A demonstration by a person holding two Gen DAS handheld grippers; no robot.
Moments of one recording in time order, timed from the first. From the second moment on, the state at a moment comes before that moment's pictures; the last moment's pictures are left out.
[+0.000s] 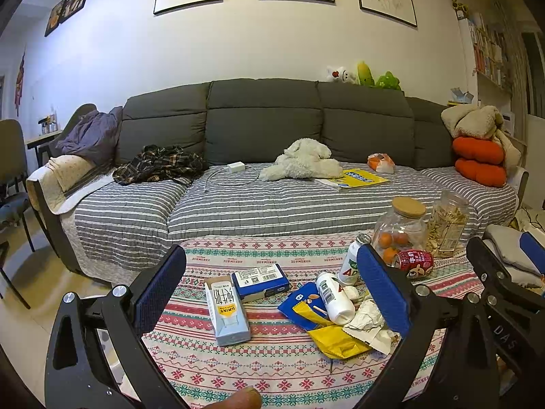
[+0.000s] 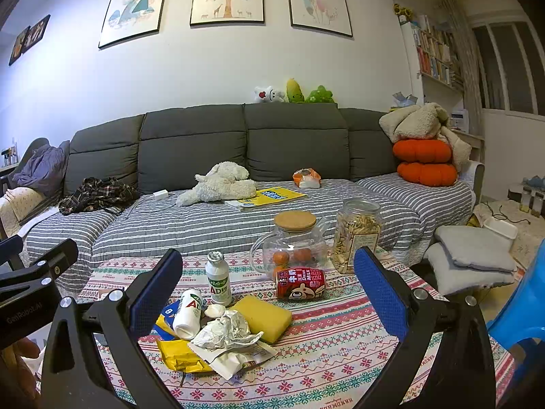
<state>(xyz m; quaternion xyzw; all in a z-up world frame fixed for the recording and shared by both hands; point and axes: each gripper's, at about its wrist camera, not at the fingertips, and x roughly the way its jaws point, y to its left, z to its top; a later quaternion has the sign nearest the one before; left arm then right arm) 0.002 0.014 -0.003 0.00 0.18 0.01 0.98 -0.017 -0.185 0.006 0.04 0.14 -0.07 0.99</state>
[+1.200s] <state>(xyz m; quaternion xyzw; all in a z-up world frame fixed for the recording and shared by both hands) 0.089 0.073 -0.051 -0.09 0.40 -0.02 0.91 0.013 -0.210 -0.008 0.09 0.23 -0.07 0.97</state>
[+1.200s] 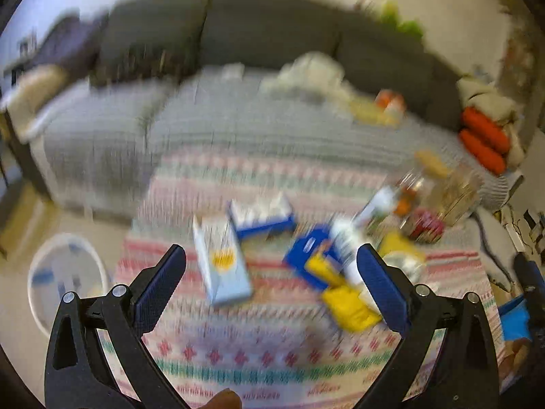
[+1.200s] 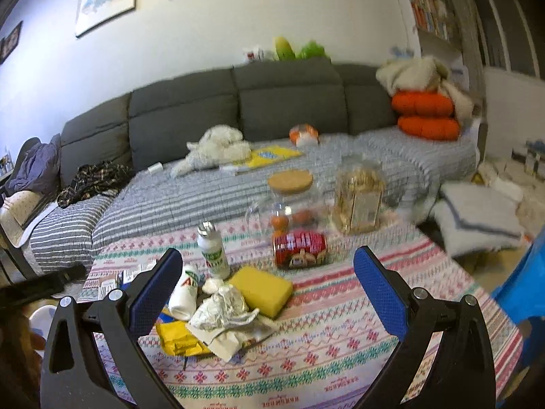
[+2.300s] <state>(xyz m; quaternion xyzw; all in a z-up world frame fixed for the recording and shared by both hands) 0.097 0.110 -0.057 -0.10 0.43 0.02 0.90 0.155 -0.136 -0.084 0.13 0.46 0.04 0.88</state>
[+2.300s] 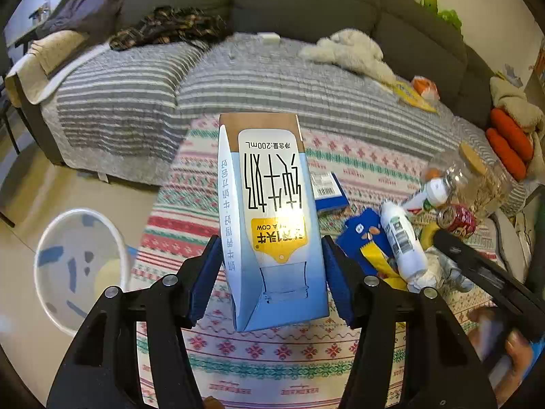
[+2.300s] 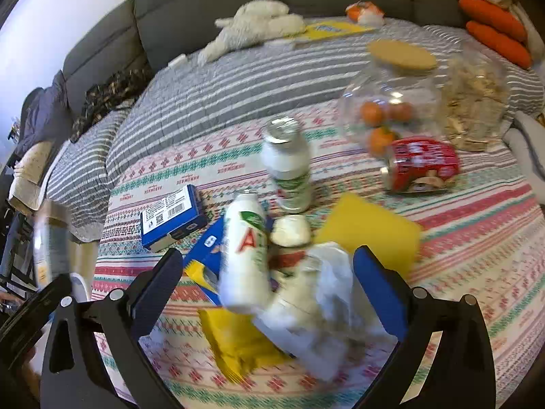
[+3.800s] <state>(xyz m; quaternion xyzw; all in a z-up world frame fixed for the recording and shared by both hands) 0.065 0.308 -0.085 -0.24 0.50 0.16 0.82 0.109 0.072 -0.057 0.08 0.41 0.27 0.87</state>
